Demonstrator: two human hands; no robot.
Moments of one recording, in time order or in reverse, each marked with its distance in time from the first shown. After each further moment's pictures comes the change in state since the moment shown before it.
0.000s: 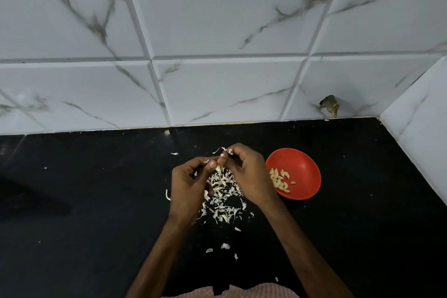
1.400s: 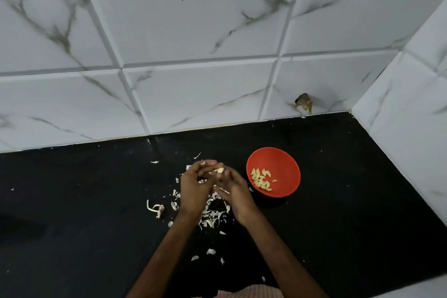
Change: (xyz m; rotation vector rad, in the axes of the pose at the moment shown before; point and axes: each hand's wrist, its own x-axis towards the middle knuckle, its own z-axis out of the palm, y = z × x) left_hand 0.026 -0.076 0.045 -0.070 -0.073 -0.137; right_hand -0.021 0.097 0.016 0.682 0.137 0.528
